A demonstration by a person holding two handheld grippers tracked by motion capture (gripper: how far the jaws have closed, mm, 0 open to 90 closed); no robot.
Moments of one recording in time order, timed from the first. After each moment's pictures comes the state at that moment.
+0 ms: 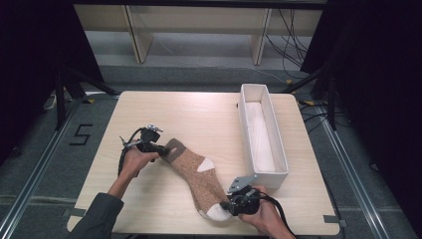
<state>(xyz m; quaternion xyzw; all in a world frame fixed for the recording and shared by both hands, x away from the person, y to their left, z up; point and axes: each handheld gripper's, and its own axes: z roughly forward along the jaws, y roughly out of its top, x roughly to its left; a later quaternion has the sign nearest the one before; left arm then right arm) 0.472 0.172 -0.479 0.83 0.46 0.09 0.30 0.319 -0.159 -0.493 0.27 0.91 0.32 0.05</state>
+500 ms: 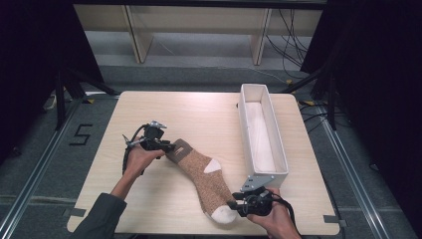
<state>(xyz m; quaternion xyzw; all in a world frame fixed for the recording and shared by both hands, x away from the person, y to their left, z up) 0.469 0.165 -0.460 0.81 0.46 0.11 0.34 0.307 -0.182 -0.473 0.31 0.88 0.36 0.05</state>
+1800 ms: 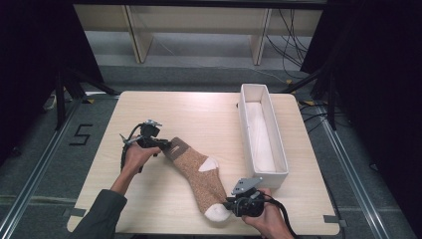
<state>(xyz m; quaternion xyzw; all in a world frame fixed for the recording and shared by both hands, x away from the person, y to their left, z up) 0.483 0.178 -0.475 0.80 0.48 0.09 0.34 0.308 -0.163 -0.481 0.29 0.90 0.33 0.05</state>
